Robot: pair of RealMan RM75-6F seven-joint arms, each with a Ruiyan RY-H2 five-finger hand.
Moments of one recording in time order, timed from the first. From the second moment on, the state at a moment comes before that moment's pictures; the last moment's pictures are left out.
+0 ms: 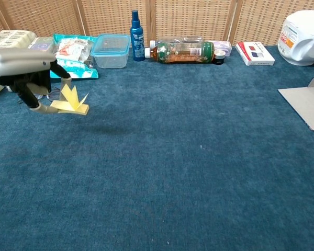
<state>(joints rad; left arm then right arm) -0.72 -1.27 -0.12 -1.69 1.11 0.85 0.40 0.11 -1.30 0.07 -1.64 -1.49 1.38 0.06</state>
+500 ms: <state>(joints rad) -0.87 -1.22 -0.17 -1.59 1.34 0.66 0.15 0.24 -1.41 0.09 -1.63 -1.58 1.31 0.30</state>
